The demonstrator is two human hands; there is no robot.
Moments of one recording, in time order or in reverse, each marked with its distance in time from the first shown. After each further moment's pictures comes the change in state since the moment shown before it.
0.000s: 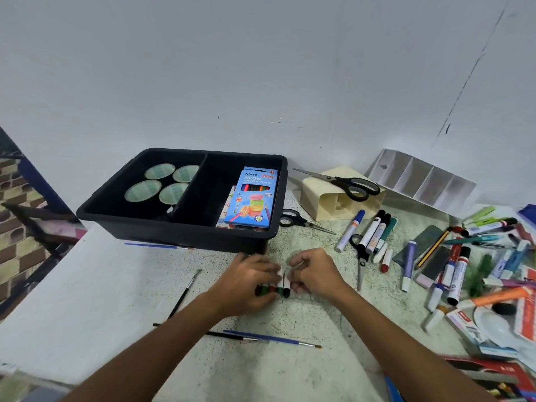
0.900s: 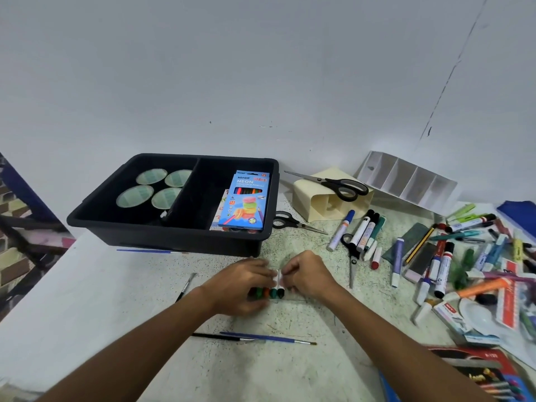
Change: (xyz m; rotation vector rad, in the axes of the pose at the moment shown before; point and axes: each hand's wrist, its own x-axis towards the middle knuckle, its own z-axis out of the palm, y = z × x) left_hand 0.006 -0.007 -0.011 -0.020 -0.104 0.189; right_hand -0.006 -0.004 0.003 -0.229 0.002 -0.064
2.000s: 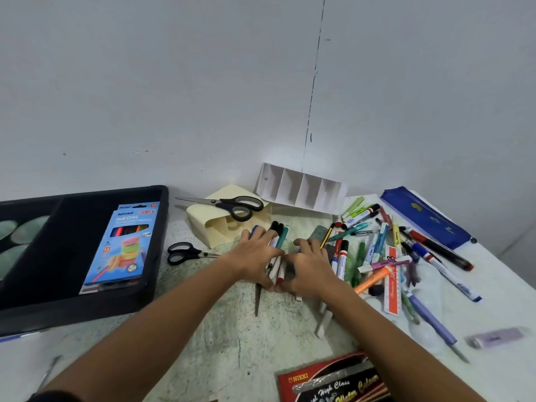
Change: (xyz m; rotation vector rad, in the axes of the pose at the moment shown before) left_hand 0.255 0.063 0.035 0.340 -0.321 0.000; right_hand -0.005 0.101 -0.159 -0.762 0.263 -0.019
